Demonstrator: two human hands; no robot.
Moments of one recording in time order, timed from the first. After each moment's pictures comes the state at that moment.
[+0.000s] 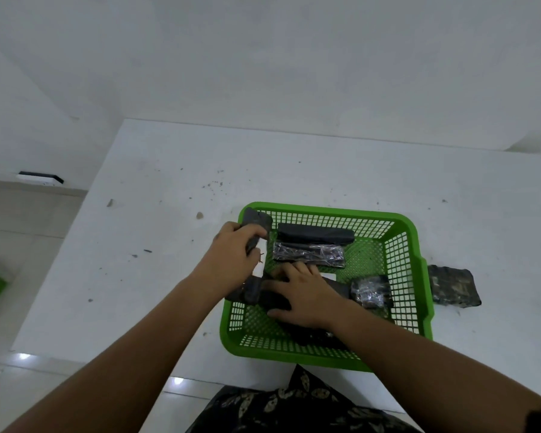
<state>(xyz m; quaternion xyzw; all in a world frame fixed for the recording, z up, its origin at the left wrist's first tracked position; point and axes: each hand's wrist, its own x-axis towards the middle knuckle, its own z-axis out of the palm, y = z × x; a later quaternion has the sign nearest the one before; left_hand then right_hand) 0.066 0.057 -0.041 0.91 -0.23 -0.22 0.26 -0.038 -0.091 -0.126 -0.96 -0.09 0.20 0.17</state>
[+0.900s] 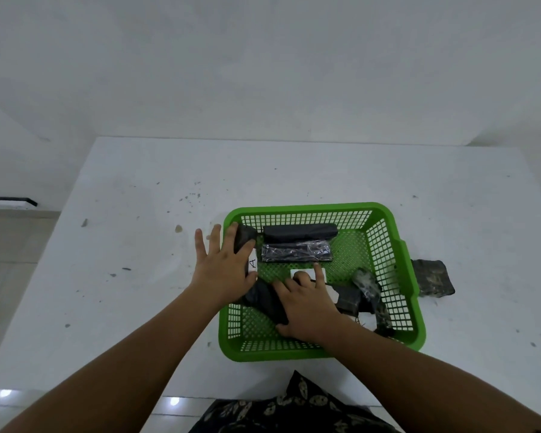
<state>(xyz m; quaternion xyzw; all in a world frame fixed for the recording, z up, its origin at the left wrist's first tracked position) 0.064 0.038 -0.092 0.92 -0.36 -0.12 -0.10 -0.067 -0.097 -0.122 -0.98 0.00 0.20 0.07</state>
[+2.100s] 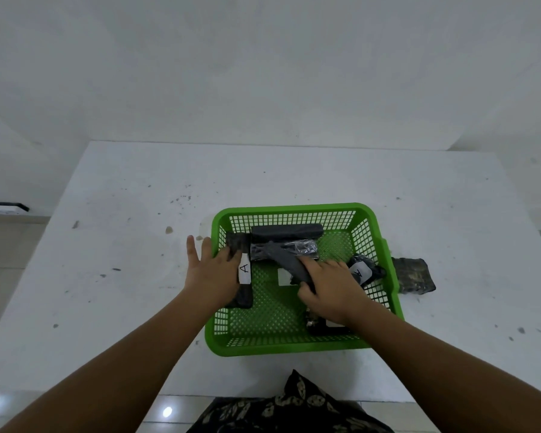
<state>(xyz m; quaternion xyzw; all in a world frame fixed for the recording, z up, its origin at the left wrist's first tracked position) 0.051 0.034 -0.087 0.91 -0.34 -0.18 -0.16 -0.091 -0.160 -0.095 -0.97 0.09 0.08 0.21</state>
